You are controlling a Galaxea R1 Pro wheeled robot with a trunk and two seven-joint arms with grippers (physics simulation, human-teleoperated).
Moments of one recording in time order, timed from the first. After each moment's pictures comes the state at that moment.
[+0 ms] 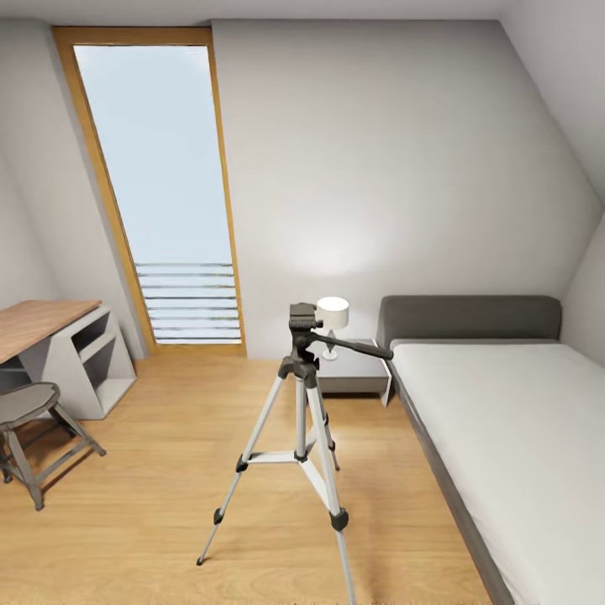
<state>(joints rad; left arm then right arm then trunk) -0.19 0.05 -0.83 -0.02 1.31 0.13 -0.03 -0.12 -0.12 -0.02 0.00 0.20 -0.07 0.13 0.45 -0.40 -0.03</state>
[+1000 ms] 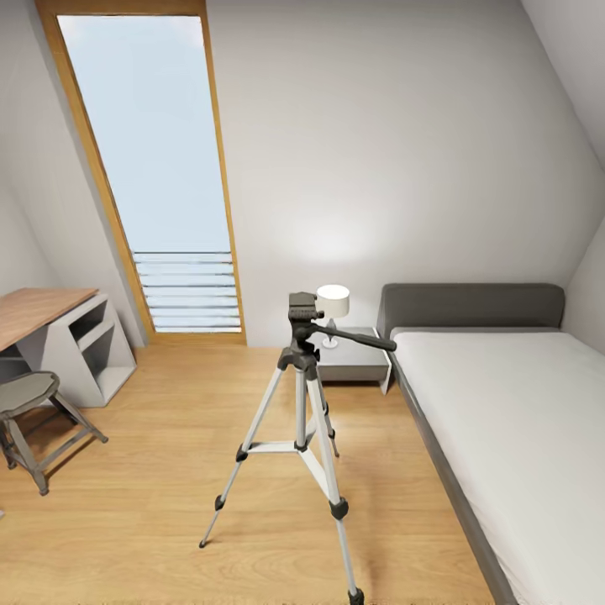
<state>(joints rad) -0.19 0.04 -0.83 -0.02 1.31 0.04 -0.03 -0.12 -0.12 -0.02 0.00 0.20 -0.07 0.13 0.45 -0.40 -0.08</state>
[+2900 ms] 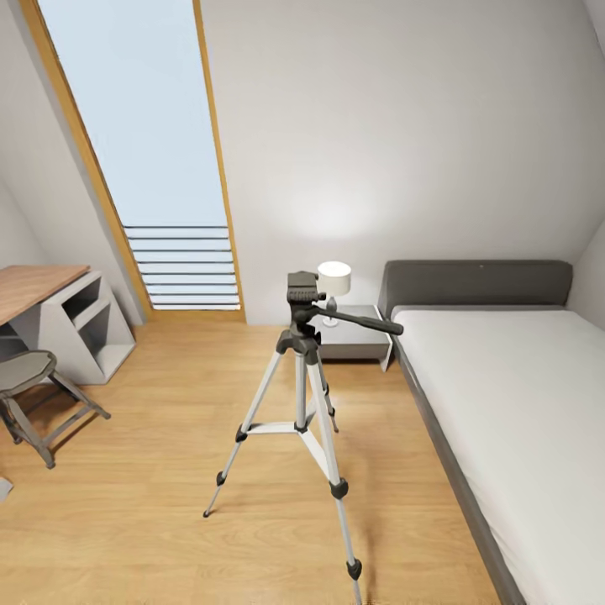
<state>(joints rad) -0.19 0.04 -0.83 -0.02 1.31 0.03 -0.03 -0.12 -0.12 -0.02 0.00 0.20 -0.07 0.13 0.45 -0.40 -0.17</state>
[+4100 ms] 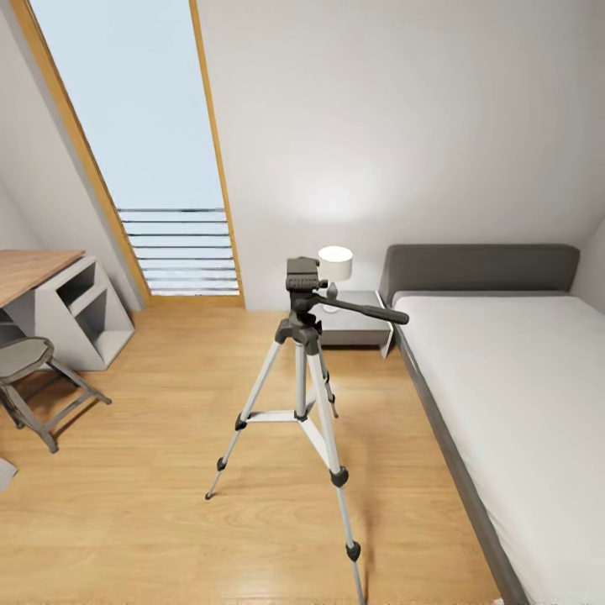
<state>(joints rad) -0.19 0.04 -0.83 -0.02 1.31 0.03 -0.03 -0.12 -0.12 -0.02 0.00 0.20 -0.08 0.13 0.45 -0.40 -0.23</state>
